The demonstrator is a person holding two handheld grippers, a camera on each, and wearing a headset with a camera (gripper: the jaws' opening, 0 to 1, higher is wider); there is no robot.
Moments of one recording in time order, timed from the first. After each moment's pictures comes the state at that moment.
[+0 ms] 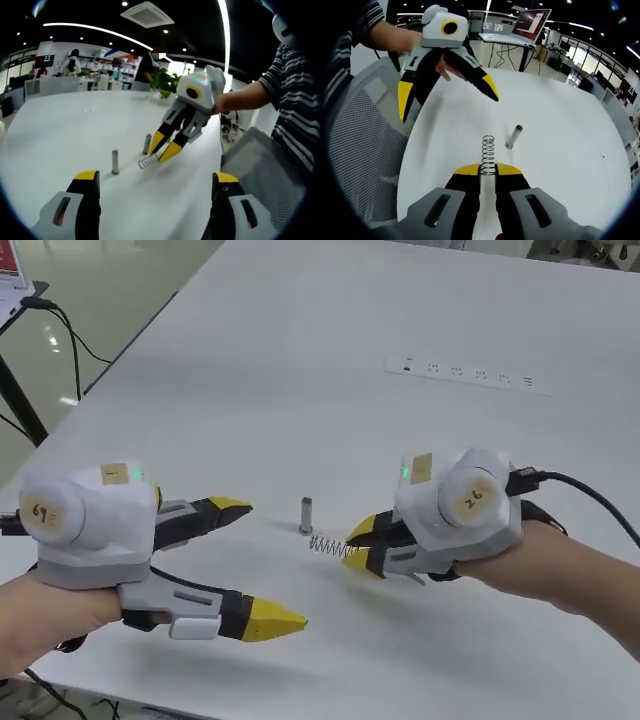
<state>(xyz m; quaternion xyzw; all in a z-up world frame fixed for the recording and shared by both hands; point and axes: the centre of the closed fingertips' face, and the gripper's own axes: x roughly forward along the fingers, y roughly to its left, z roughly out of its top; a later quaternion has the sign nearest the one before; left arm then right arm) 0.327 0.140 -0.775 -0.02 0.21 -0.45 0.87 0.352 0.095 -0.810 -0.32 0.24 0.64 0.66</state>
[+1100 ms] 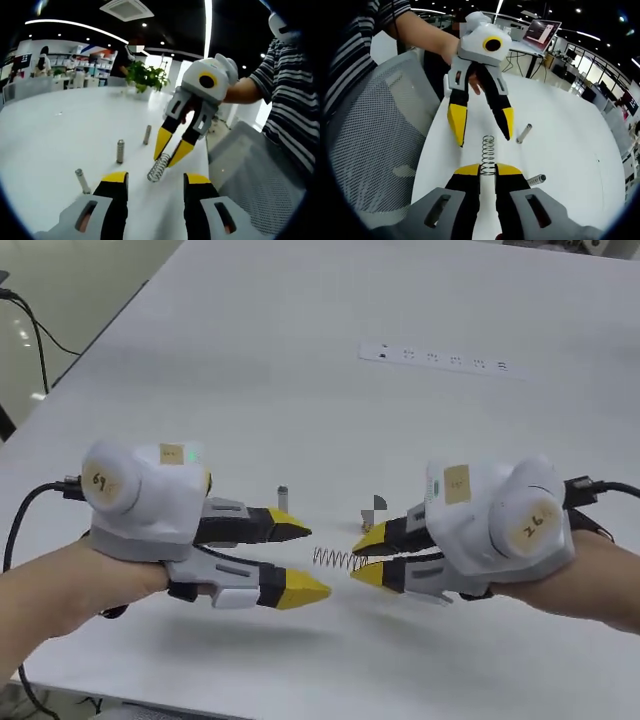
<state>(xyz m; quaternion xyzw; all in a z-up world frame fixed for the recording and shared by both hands) 0.327 0.080 -0.779 0.00 0.22 -0.54 0.81 0.318 0.067 -0.794 -0.34 0.21 0.65 0.64</state>
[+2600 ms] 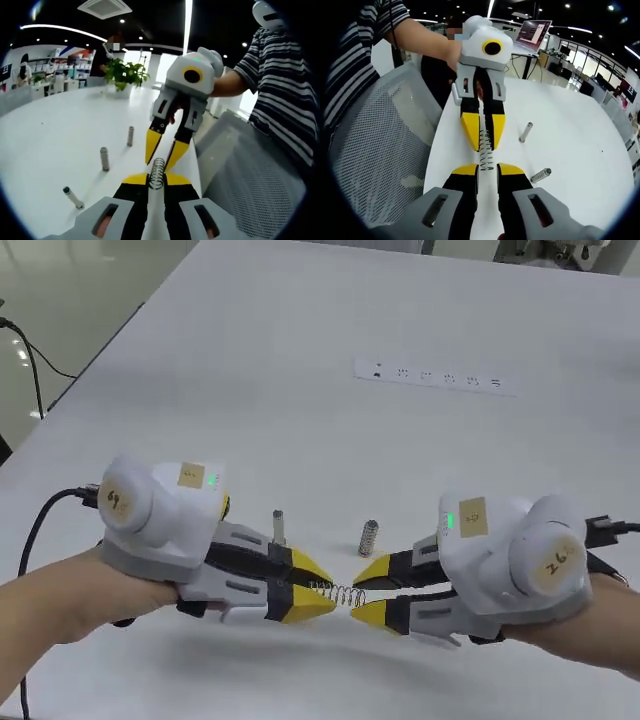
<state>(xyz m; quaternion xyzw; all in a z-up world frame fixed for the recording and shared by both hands) 0.315 0.066 -0.776 0.04 0.21 -0.61 0.76 0.312 0.062 -0.790 -0.29 0.22 0.65 0.67</state>
